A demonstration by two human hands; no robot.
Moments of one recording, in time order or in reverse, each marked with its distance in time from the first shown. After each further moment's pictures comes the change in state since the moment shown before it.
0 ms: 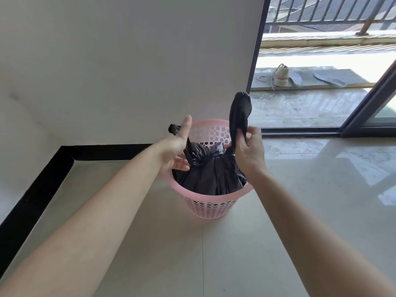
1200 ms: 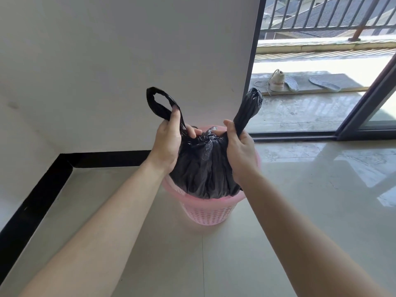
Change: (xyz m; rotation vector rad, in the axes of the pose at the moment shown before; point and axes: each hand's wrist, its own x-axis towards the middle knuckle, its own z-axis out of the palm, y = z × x) left_hand 0.003 0.014 0.011 -0.449 0.082 0.585; right_hand -0.012 -0.037 0.009 0.294 -0.040 0.067
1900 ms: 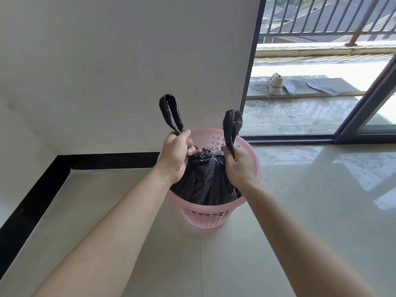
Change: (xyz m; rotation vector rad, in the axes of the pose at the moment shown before) left_hand -0.002 -0.021 0.010 -0.149 0.064 -0.167; right_hand 0.011 0.043 -0.016 -0.503 -0.068 -0.122
